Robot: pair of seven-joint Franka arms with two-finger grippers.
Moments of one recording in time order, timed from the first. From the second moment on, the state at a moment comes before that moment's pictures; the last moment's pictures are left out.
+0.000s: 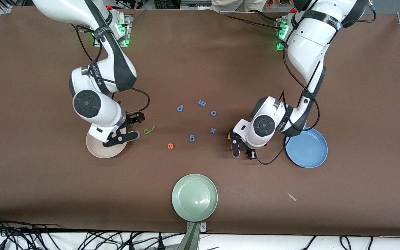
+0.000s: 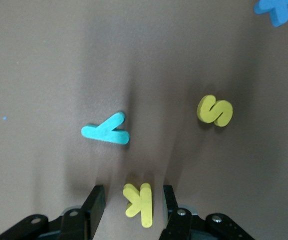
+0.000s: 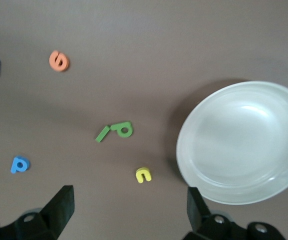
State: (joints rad) left arm -0.36 0.83 -0.11 -1.50 0.12 2.30 0.91; right arm 0.39 0.47 -0.01 -1.65 0.04 1.96 0.05
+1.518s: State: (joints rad) left arm -0.07 0.66 -0.08 -1.59 0.12 1.97 0.88; right arm 0.29 0.43 0.12 -2.20 0.04 2.67 -0.22
